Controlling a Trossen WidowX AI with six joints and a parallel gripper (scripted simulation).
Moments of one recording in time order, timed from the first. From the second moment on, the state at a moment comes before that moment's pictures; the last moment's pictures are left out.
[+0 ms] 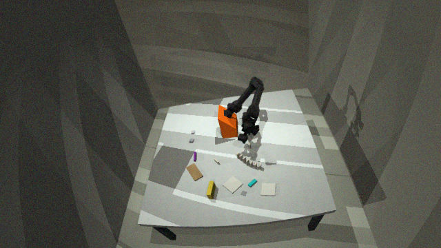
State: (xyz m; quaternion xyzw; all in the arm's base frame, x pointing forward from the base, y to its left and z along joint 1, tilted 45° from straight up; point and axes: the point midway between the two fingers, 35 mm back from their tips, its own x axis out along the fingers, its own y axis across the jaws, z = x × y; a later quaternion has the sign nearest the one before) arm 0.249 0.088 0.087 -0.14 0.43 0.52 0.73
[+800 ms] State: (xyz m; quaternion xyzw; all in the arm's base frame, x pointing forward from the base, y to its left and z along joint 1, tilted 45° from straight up) arm 0.261 0.136 0.059 -0.15 0.37 0.56 0.73
